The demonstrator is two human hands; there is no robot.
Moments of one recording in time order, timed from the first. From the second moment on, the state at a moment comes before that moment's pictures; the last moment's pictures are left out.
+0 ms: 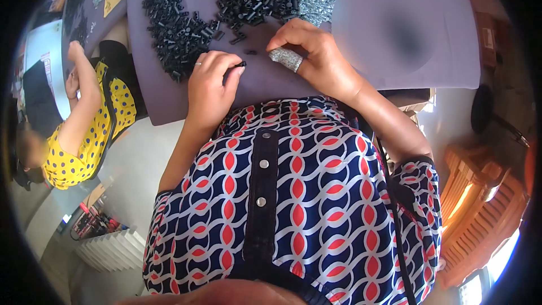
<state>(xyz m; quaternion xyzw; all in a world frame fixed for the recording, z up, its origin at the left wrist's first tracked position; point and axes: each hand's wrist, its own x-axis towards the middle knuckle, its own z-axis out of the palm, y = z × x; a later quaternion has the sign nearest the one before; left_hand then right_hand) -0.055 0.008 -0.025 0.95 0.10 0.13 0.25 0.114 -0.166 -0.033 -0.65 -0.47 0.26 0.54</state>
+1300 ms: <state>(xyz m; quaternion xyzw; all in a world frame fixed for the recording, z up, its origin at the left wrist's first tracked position) -0.065 -0.009 -0.038 0.56 0.24 0.03 0.79 0.103 -0.140 -0.042 -0.69 -0.61 0.11 0.37</state>
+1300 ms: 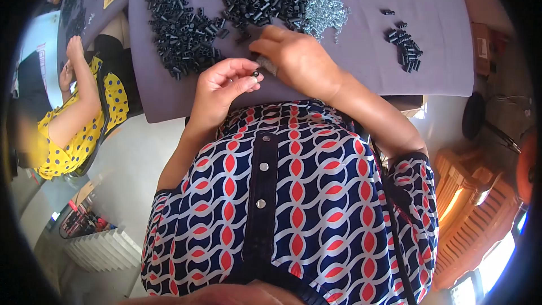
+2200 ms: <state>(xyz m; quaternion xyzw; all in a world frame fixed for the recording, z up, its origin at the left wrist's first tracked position) -0.054 -0.012 -0.029 0.57 0.23 0.06 0.79 0.113 -0.155 -0.037 -0.48 -0.33 0.51 0.64</state>
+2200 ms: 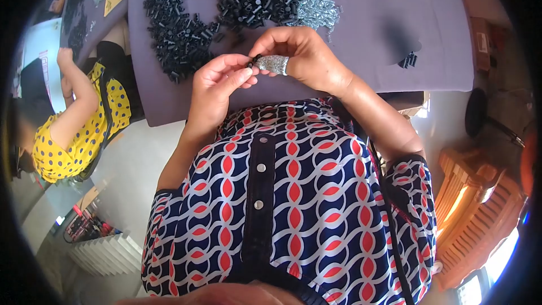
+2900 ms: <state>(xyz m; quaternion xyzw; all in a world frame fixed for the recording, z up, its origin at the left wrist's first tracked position) -0.043 -0.007 -0.025 0.53 0.25 -0.05 0.81 0.118 -0.161 -0.039 -0.45 -0.35 0.49 0.66</state>
